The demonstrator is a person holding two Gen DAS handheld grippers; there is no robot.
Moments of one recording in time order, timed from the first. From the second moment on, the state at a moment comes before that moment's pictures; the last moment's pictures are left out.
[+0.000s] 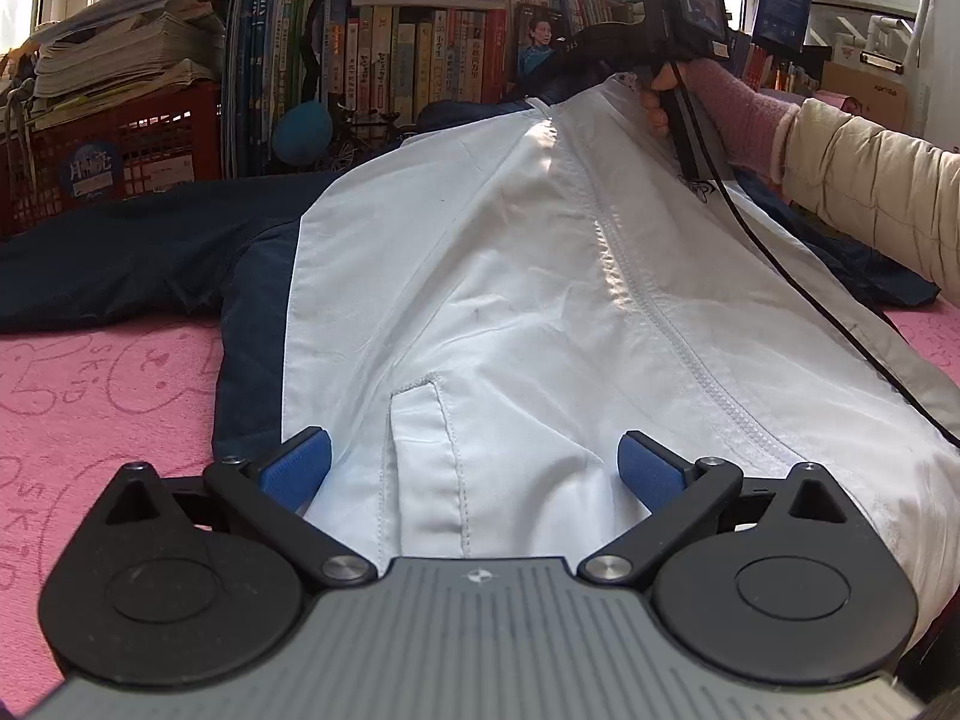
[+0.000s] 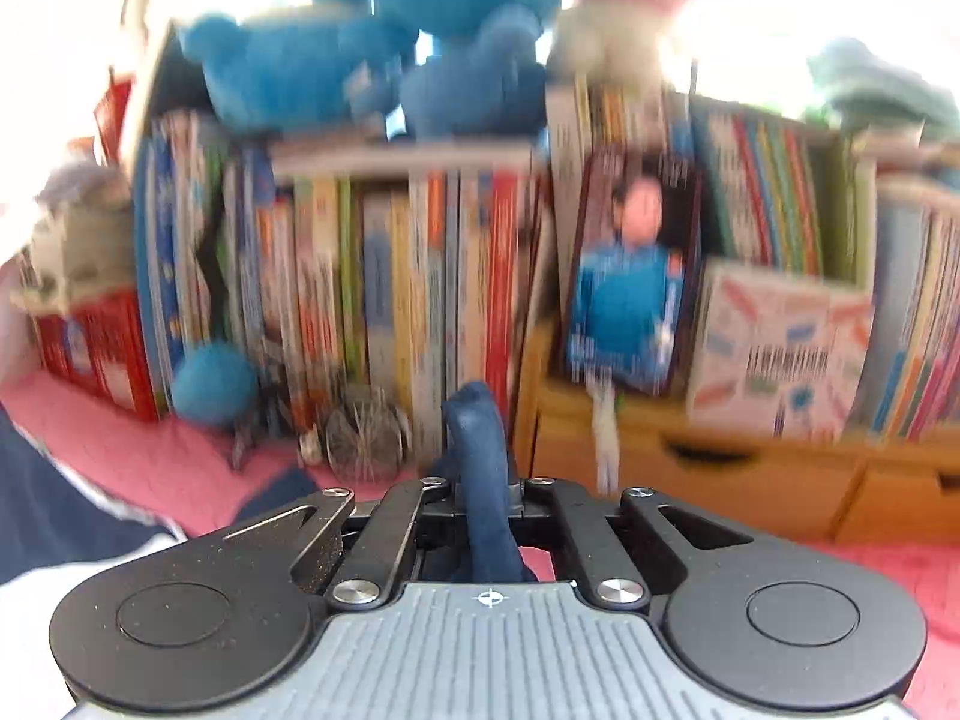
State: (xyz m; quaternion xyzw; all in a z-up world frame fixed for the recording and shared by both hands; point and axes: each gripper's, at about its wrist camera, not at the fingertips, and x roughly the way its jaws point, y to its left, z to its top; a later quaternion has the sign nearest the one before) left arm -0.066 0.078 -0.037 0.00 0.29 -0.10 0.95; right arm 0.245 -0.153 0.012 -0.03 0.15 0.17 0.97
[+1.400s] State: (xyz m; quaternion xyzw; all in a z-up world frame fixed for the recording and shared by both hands) left arm 0.192 0.061 -0.036 0.05 0.33 -0.02 0.94; right arm 0.197 -0.137 -0.043 -0.14 0.34 0.25 0.90
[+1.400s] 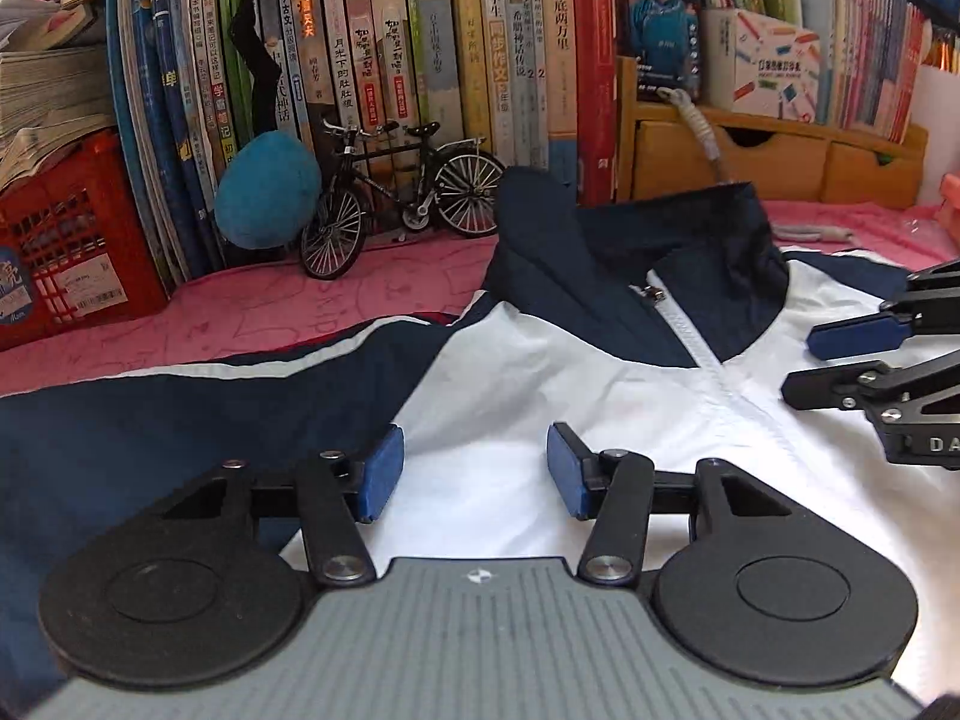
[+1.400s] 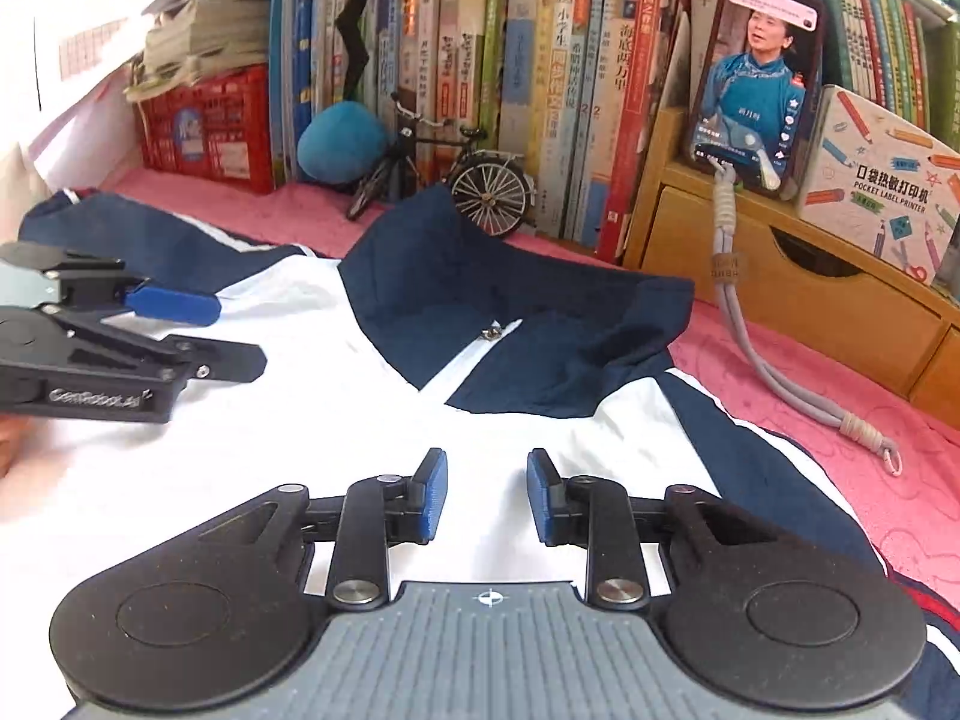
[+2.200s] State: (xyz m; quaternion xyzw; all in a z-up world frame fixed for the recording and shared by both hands) left arm 0.254 0.079 -0.043 0.03 0.34 0.06 0.94; right arm 0.220 -0.123 -0.052 -0.20 0.28 0.20 0.92
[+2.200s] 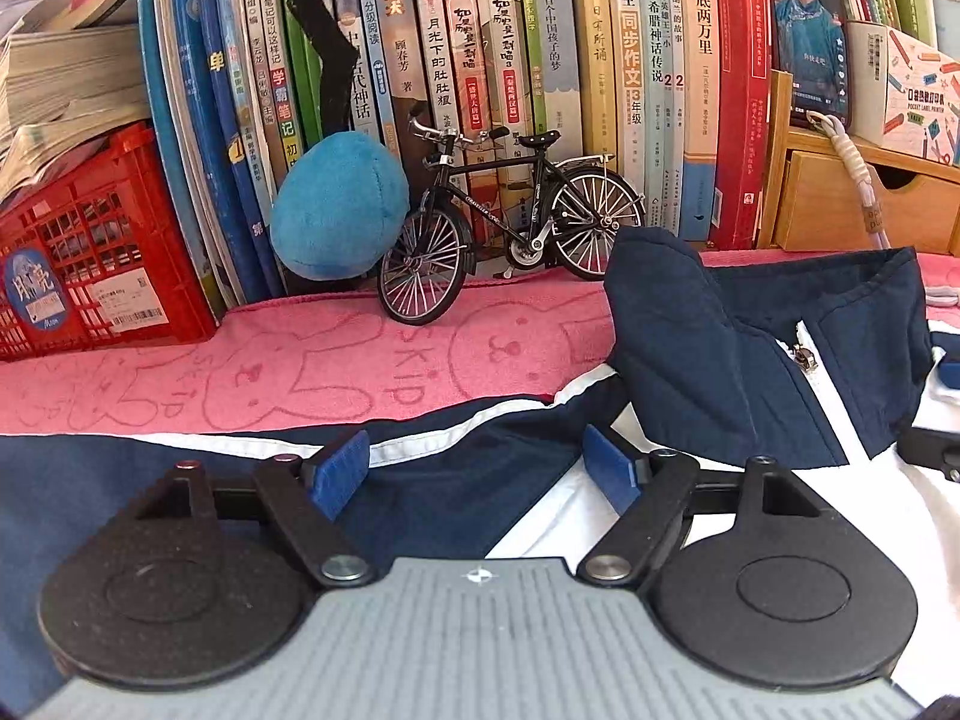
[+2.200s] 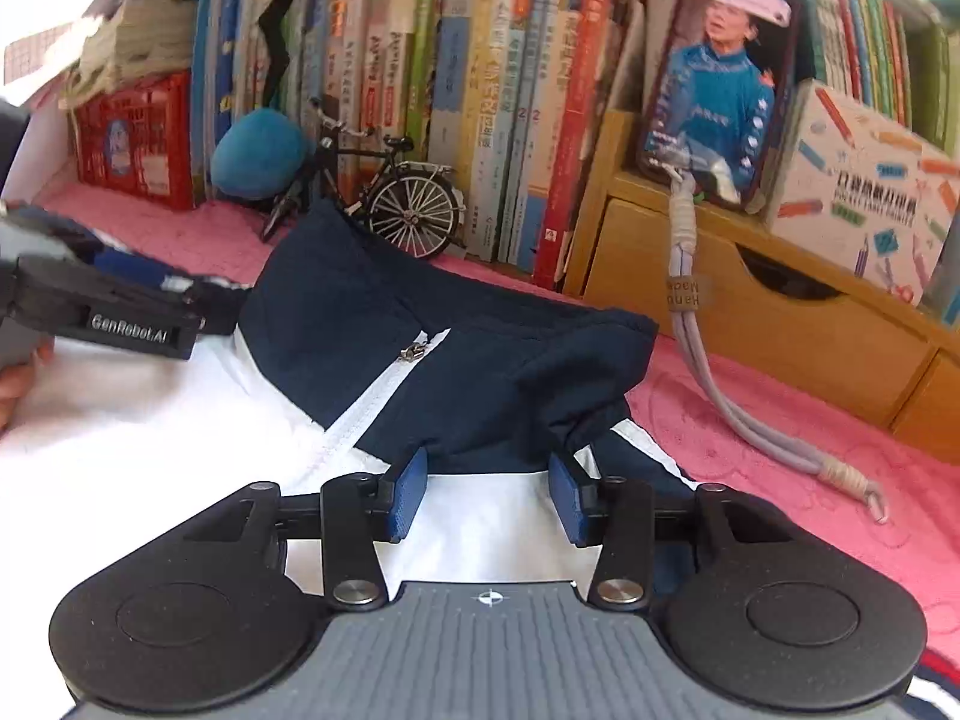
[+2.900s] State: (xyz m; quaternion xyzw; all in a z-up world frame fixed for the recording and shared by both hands) left arm 0.254 0.077 -0.043 0.04 0.33 0.06 0.94; right arm 0.130 -0.272 -0.056 -0.22 0.36 0.14 0.89
